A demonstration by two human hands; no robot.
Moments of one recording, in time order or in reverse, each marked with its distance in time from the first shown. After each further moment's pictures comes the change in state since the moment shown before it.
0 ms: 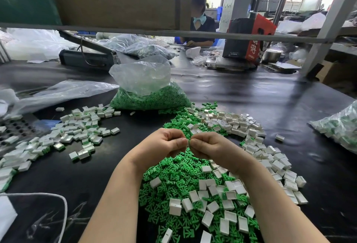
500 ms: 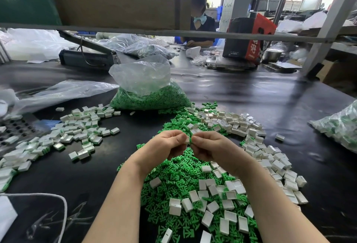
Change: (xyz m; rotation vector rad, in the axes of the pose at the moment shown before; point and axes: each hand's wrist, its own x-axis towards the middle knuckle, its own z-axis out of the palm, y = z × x) left_hand 0.004 -0.005 0.010 -0.188 0.019 -0.052; right_hand -0.002 -0.003 0.002 0.269 0.023 0.074
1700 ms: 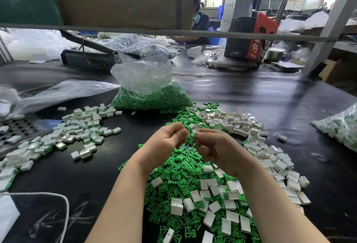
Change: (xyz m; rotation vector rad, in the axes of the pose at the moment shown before) left_hand 0.004 -0.001 0.000 0.159 0.126 0.142; right_hand 0.006 0.005 0.000 0.246 0.099 0.110
